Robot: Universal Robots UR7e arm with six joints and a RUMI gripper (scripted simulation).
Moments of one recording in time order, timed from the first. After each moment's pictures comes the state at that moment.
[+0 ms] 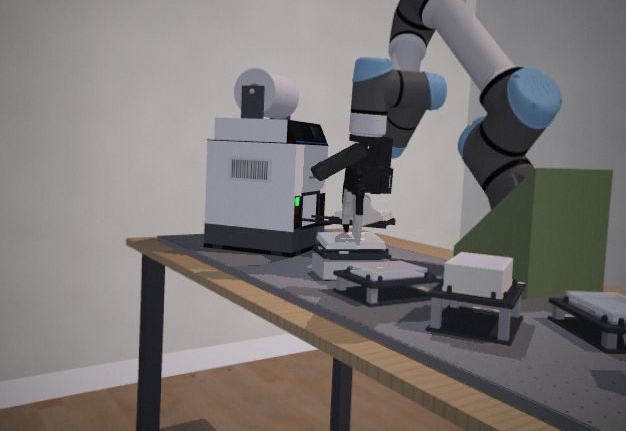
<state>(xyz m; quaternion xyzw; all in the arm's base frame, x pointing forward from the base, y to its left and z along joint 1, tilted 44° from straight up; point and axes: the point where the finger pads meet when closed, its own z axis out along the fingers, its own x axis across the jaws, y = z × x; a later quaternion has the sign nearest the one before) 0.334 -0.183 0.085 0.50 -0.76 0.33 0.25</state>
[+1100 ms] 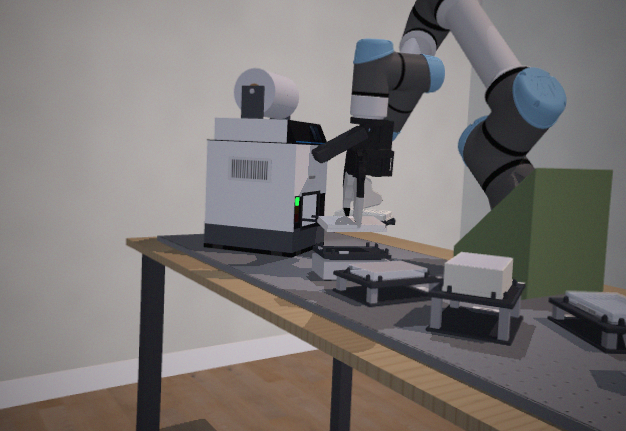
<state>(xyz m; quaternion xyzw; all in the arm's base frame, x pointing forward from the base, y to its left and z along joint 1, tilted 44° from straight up) 0.334 -0.159 0.111 0.50 -0.76 0.33 0.25</state>
